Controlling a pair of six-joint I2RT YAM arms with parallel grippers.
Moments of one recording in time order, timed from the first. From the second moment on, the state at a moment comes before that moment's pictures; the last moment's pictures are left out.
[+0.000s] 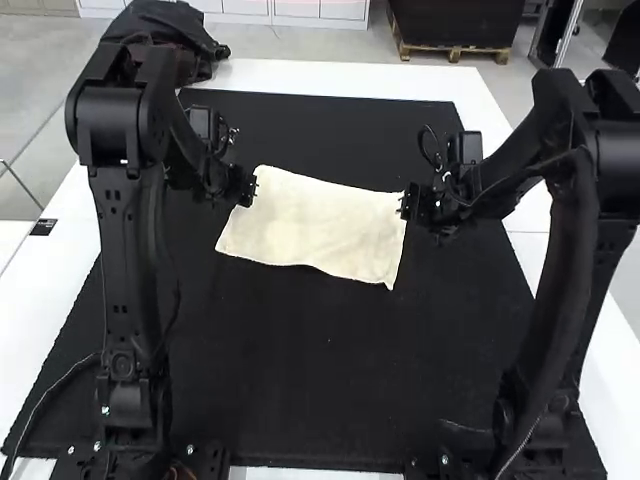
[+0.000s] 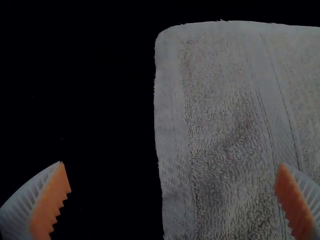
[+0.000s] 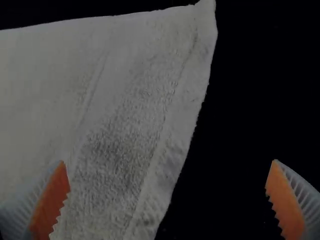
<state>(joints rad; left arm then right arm) 0.04 2.06 1.10 0.31 0.19 0.22 0.10 1.85 0.85 0.23 -0.23 0.19</state>
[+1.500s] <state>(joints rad) 0.01 2.29 1.38 0.18 0.19 0.20 0.12 2.10 1.06 0.29 -0.24 0.20</state>
